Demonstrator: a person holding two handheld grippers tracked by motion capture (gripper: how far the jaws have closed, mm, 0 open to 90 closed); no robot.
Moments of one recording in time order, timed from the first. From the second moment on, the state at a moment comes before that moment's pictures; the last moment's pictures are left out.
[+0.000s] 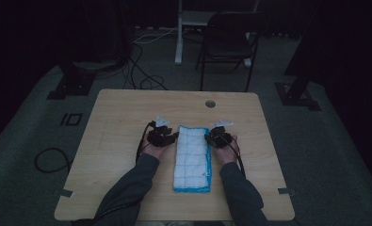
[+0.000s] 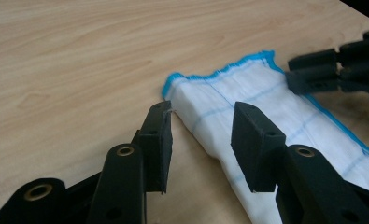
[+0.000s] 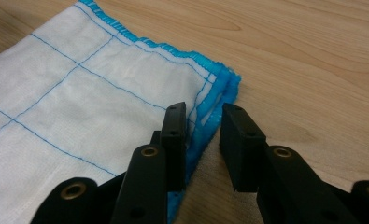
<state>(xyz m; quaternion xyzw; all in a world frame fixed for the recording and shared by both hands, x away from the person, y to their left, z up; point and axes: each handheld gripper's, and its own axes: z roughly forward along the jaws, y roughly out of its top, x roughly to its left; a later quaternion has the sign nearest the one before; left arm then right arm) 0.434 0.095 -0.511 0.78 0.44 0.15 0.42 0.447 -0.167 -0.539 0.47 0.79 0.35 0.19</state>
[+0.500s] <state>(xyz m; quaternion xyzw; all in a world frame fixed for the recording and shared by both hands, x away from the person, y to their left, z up) 0.453 0.081 -0.523 0.77 0.47 0.14 0.41 0.447 -0.169 -0.539 0.48 0.79 0.35 0.18</state>
